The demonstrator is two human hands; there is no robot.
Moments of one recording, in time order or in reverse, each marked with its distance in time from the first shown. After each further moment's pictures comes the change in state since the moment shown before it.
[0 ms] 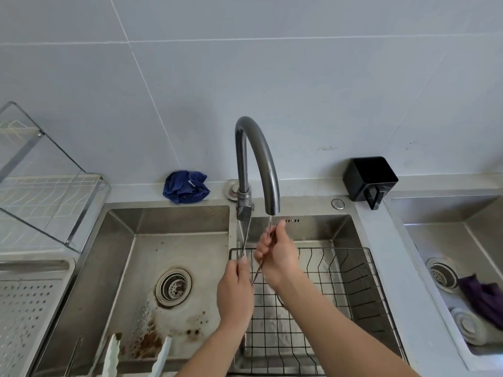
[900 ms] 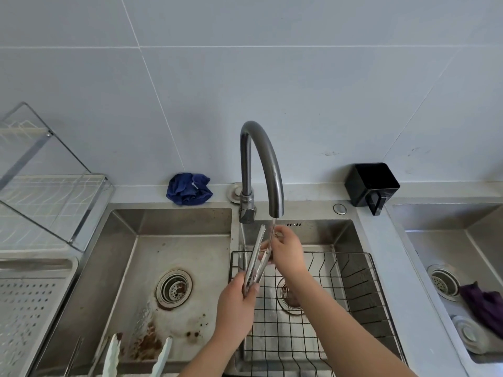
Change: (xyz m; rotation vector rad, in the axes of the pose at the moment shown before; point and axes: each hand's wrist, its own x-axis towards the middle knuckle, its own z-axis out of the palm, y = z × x) left_hand -0.003 -0.025 -0.009 0.109 -0.192 0.168; right_hand 0.014 -0.011 -0.014 -0.925 0.101 -0.294
